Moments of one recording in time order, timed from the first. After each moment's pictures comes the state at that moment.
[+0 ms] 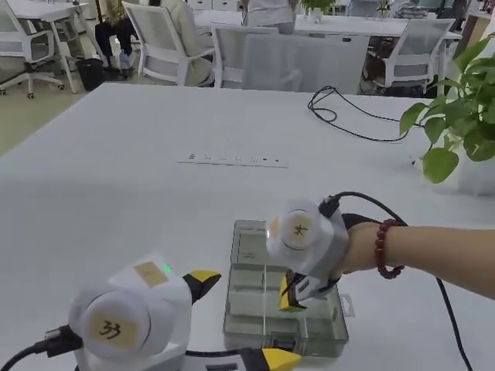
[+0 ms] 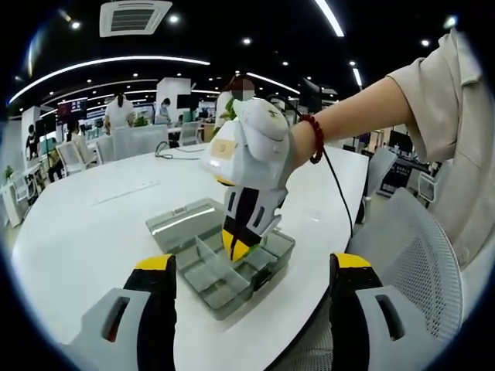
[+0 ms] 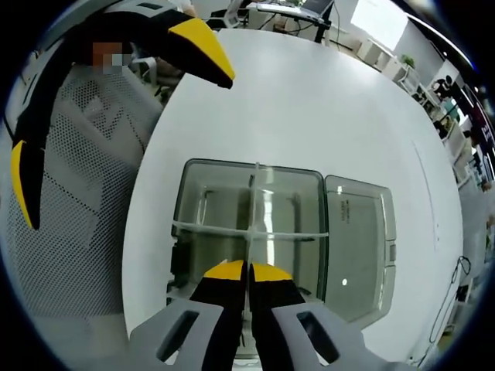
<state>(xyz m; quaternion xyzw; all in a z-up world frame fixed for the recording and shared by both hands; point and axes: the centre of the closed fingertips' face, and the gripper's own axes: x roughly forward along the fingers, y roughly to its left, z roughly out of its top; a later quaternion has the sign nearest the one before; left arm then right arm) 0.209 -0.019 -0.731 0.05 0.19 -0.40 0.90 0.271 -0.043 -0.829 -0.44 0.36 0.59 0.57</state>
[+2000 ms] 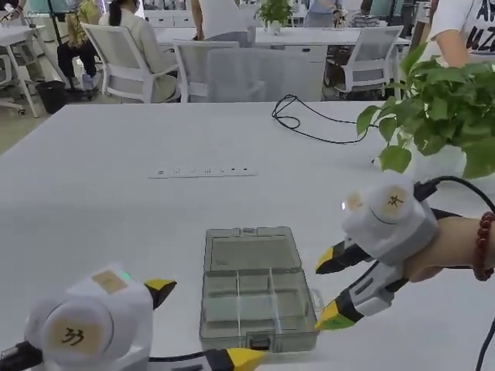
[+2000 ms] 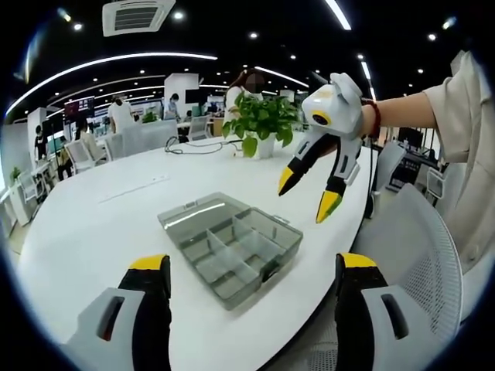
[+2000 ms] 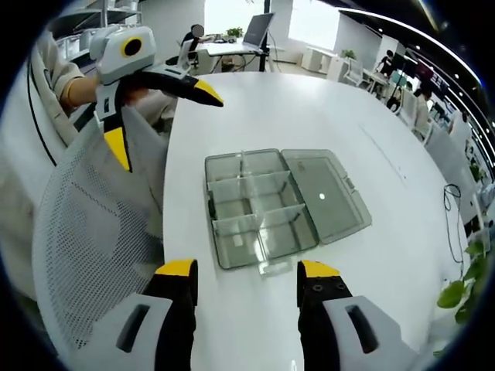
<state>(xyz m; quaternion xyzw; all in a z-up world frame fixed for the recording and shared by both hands) 0.205 -0.007 -0.730 0.06 0.20 -0.37 0.90 0.240 -0.135 -0.768 -0.31 0.34 0.55 0.70</state>
